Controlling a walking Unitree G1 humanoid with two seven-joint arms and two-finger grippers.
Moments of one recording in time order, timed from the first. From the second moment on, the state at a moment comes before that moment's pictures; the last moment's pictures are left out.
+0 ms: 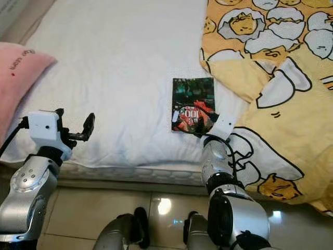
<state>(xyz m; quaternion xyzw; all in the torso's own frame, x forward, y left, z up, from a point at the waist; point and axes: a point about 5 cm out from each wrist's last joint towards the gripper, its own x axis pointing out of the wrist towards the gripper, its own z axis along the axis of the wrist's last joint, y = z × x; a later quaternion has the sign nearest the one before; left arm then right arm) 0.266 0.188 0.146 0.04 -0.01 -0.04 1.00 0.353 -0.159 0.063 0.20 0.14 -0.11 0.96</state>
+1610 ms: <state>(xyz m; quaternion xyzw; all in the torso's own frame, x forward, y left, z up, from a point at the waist) 0.269 0.186 0.148 0.04 -0.02 -0.03 1.00 0.340 -0.092 0.056 -0.01 0.13 -0.01 0.99</state>
